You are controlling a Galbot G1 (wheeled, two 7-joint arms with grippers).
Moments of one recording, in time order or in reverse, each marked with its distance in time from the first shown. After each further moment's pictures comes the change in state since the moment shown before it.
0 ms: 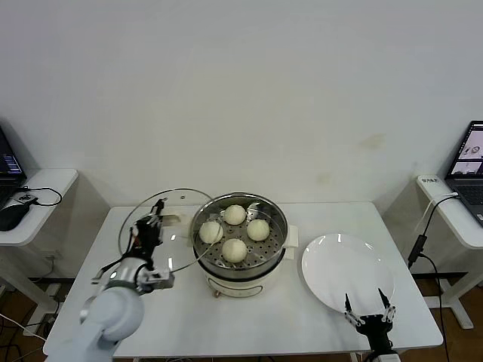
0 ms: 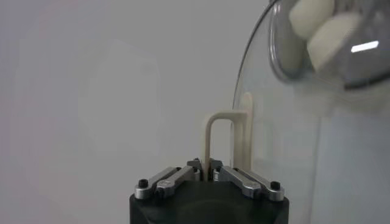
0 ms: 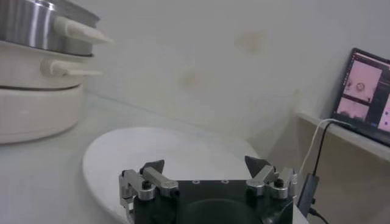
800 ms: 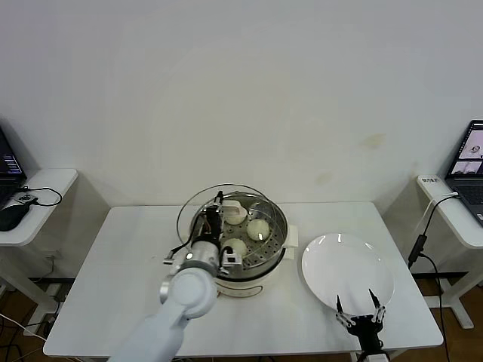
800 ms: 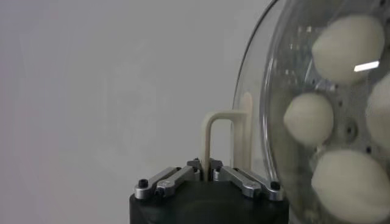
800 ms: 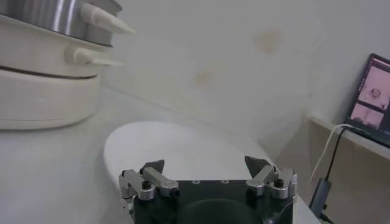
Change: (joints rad) left arm -0.253 -0.275 0.306 0.127 0.324 0.115 0.208; right arm 0.009 0.020 -0.029 -0.018 -0.071 0.009 0.020
